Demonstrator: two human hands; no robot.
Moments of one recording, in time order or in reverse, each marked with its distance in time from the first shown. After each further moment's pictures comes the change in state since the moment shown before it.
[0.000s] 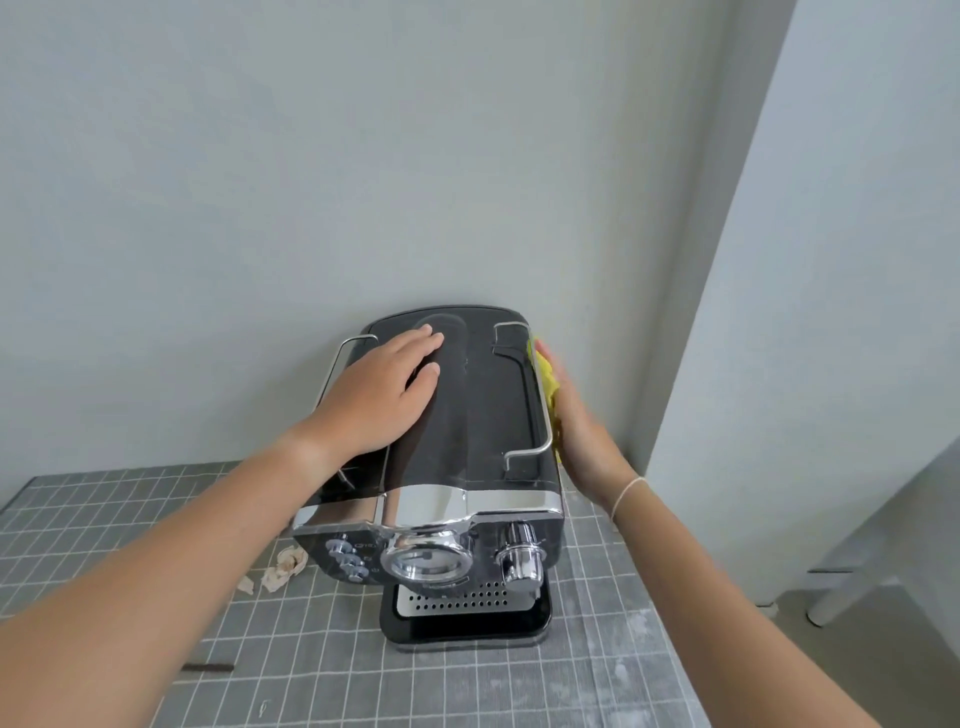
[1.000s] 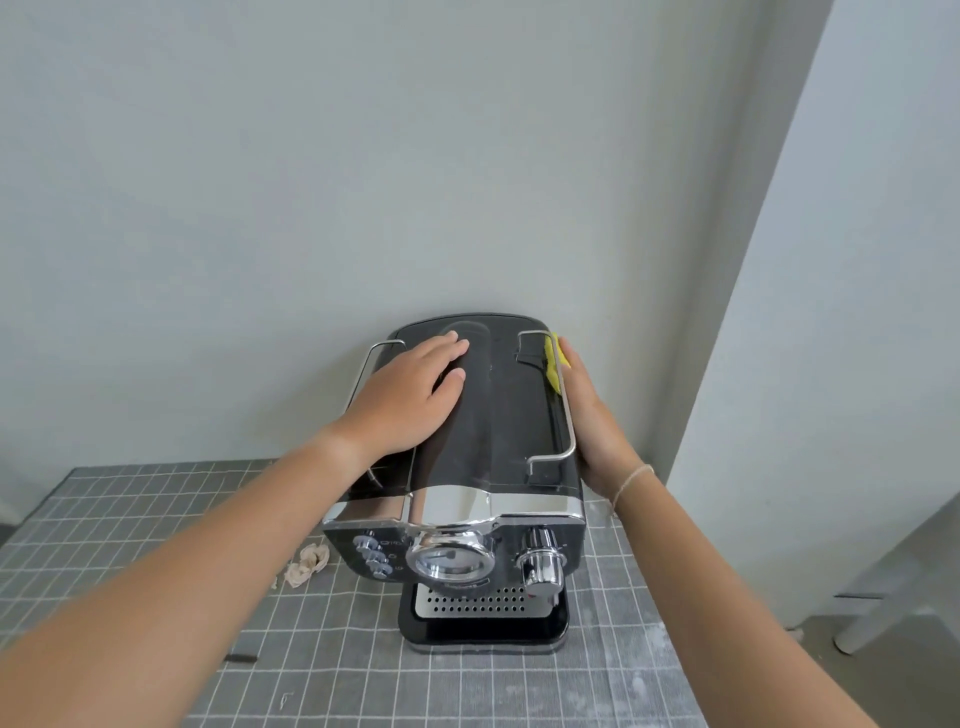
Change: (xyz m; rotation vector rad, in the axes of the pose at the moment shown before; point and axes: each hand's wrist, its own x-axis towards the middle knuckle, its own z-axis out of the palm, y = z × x) left_hand 0.001 -0.005 0.004 -0.019 0.017 0.006; right_hand 0.009 -0.018 0.014 0.096 0.072 0.070
